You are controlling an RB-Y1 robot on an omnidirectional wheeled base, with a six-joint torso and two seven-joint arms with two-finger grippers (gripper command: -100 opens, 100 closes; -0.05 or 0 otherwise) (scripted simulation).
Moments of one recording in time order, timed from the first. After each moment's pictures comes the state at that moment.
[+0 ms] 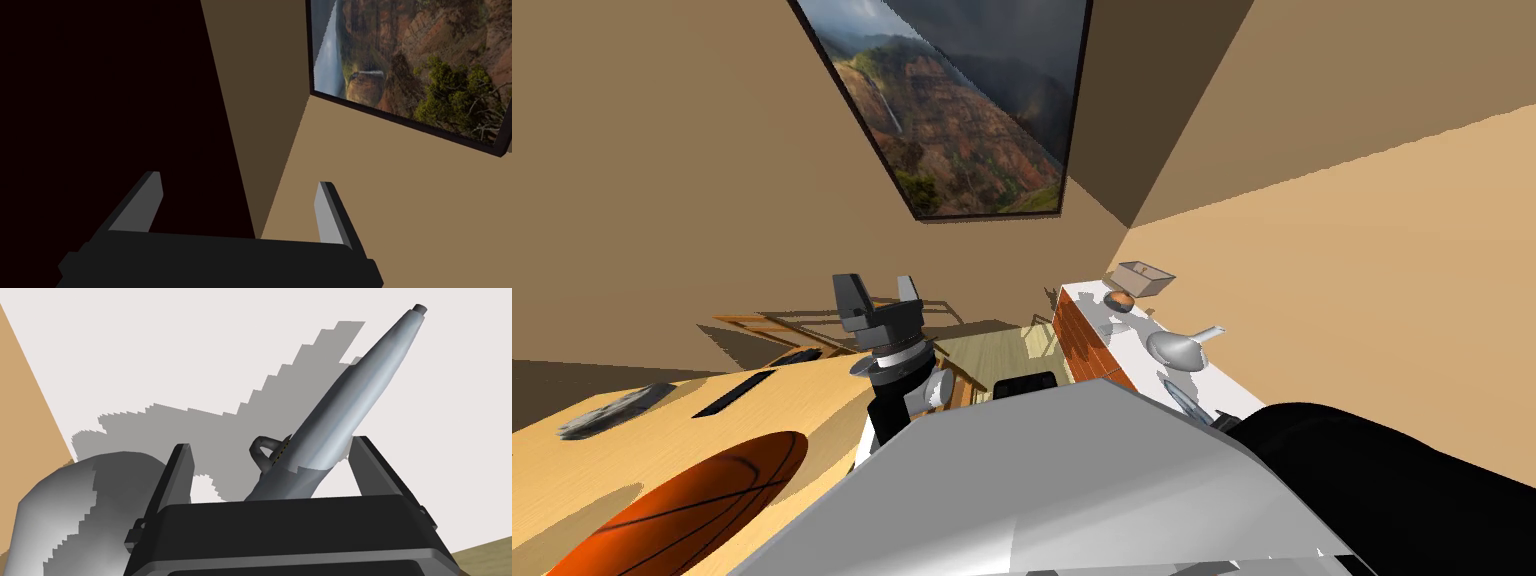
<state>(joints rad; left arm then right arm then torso) 0.45 -0.01 -0.04 -2.39 -0.10 -0.62 -0.03 0.85 -0.97 0.08 -1.15 1.58 -0.09 -0.25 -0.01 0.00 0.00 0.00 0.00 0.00</state>
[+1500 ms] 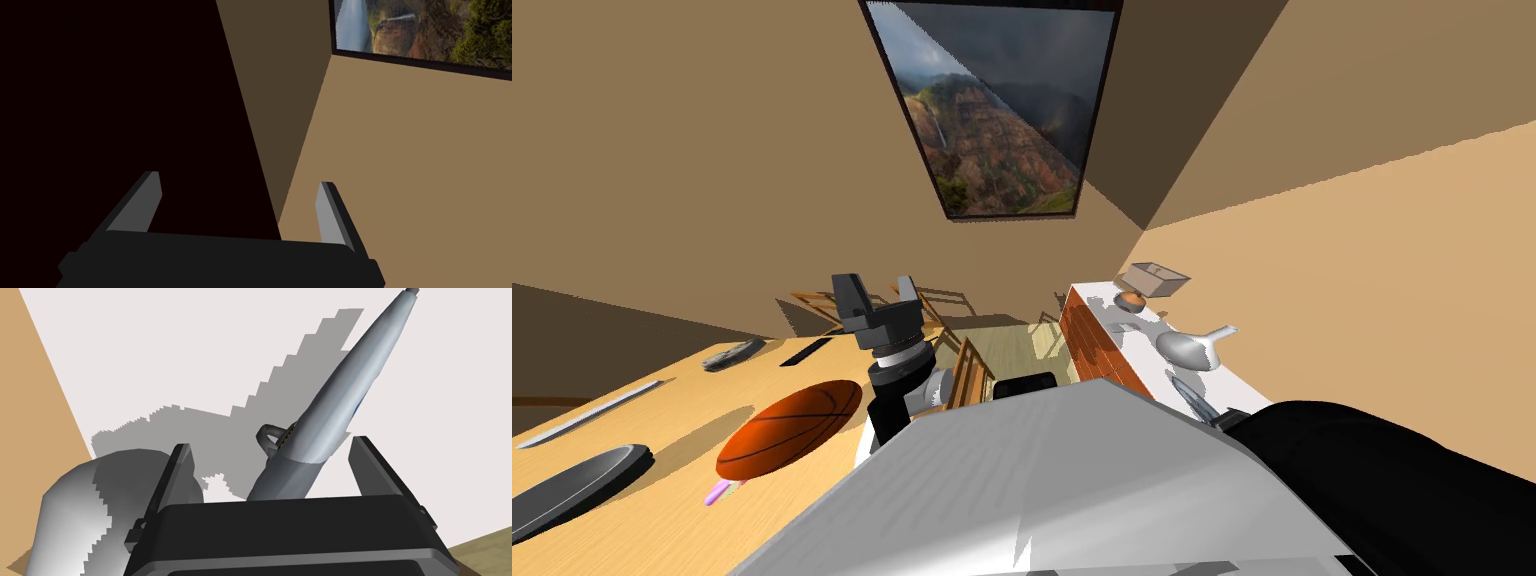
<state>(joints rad) 0.45 -0.01 -0.04 -2.39 -0.10 -0.62 -0.03 0.74 -1.01 0.10 -1.01 1.78 -0.14 -0.57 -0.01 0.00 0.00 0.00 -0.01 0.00</state>
